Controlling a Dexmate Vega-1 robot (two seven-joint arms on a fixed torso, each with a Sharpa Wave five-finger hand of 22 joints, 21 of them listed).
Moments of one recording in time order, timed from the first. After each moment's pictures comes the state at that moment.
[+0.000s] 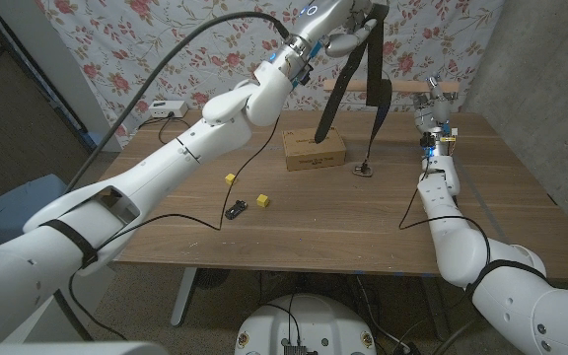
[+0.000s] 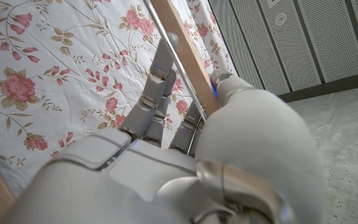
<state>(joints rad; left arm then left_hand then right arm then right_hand) 0.28 0.50 0.81 -1.75 0.64 -0.05 0.37 1.07 0.06 0.58 0.11 0.41 0.84 0.00 0.45 0.64 1.00 -0.12 0.69 1.09 1.15 -0.18 0.52 1.13 0.49 -0.01 1.32 0.19 -0.50 -0.01 0.38 -0.78 0.85 0.39 0.90 1.05 0.02 0.42 0.02 0.25 0.81 -0.07 0.57 0.62 0.68 -0.17 0.94 0.57 0.52 0.15 1.18 1.16 0.78 -0.05 1.21 0.18</state>
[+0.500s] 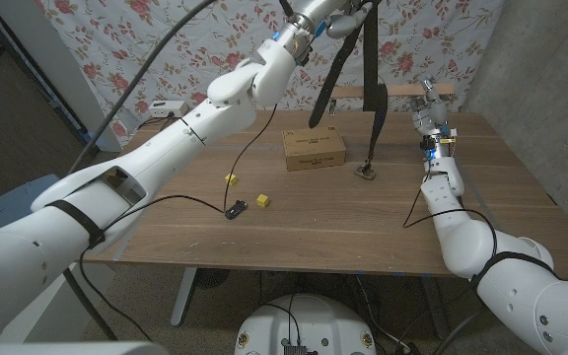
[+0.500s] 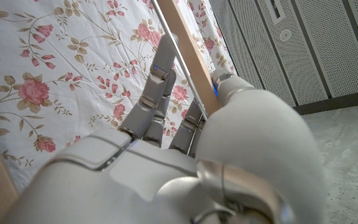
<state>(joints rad) 0.17 0.46 0.84 -1.69 0.70 0.05 0.31 1.07 0.06 0.58 0.11 0.41 0.85 0.00 0.44 0.64 1.00 -0.12 0.69 1.10 1.16 -0.18 0.52 1.14 0.48 -0.01 1.32 0.19 -0.46 -0.04 0.40 -0.68 0.80 0.41 0.99 1.05 0.02 0.42 0.02 0.25 0.81 -0.07 0.56 0.62 0.70 -0.17 0.93 0.57 0.52 0.15 1.18 1.16 0.78 -0.05 1.21 0.18</state>
